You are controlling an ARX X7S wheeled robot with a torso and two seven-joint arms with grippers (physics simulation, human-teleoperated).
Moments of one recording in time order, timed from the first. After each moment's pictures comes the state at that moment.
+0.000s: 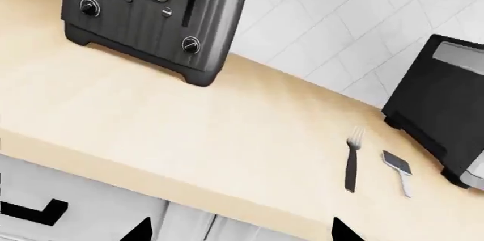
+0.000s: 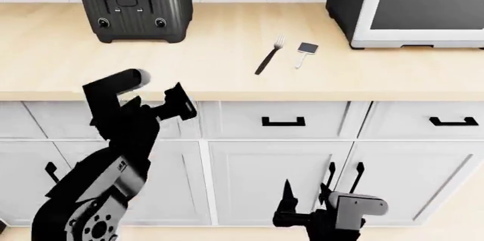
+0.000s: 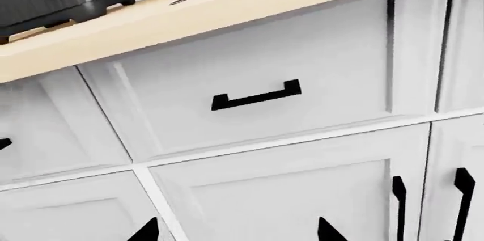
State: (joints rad) left arm -0.58 -0.12 -0.05 0.20 -0.64 -0.79 -0.33; right arm 0.03 0.13 -0.15 0.02 0.40 0.13 0.08
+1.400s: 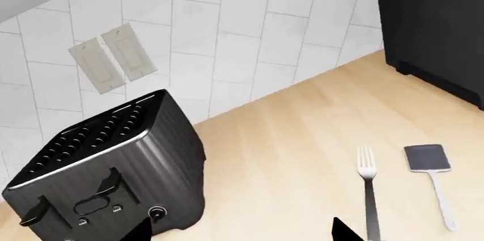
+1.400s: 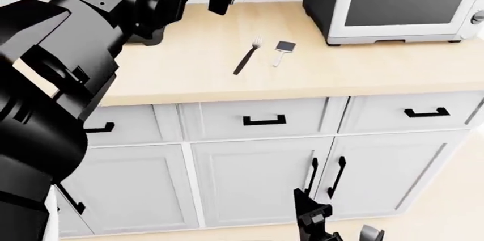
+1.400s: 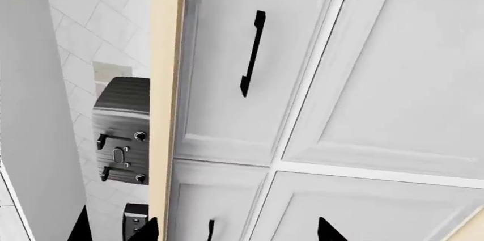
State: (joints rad) left arm -1.88 0.00 1.52 -1.17 -1.31 -0.57 -0.25; right arm -0.07 0.09 0.10 0.05 1.42 0.38 -0.08
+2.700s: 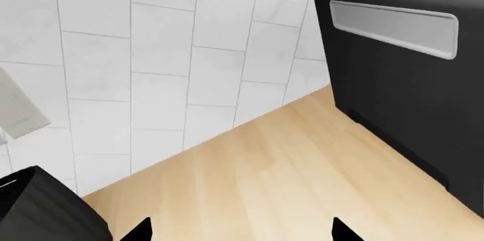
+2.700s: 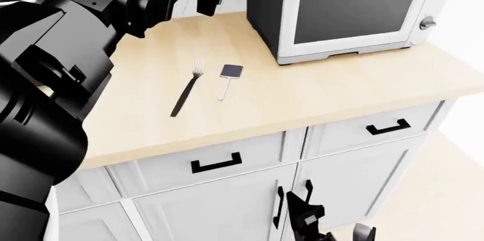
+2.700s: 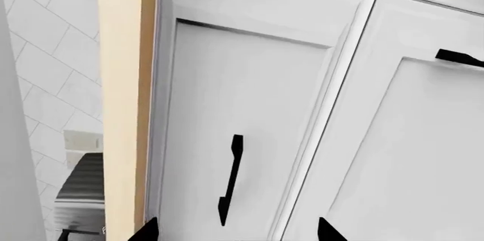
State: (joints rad) left arm -1.88 0.00 1.51 -1.24 -1.31 -0.58 -0.24; right arm -0.05 0.14 0.01 0.09 1.45 0.37 -0.07
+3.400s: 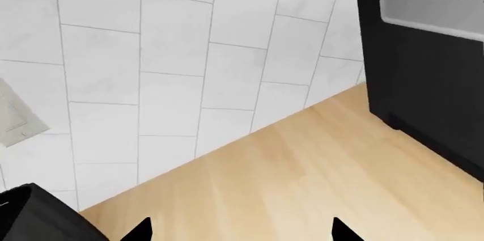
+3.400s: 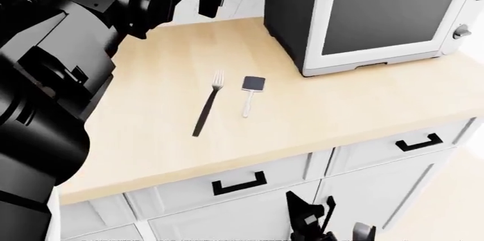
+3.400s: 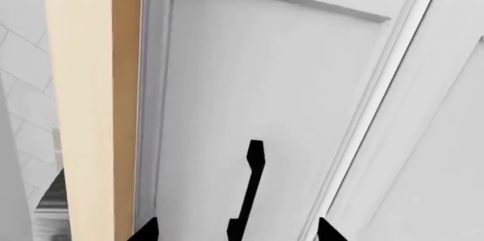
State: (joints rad) left arm -1.87 0.00 1.51 -1.24 -1.31 -0.58 -0.23; right arm -0.05 0.15 -0.01 0.09 1.47 0.35 -0.08
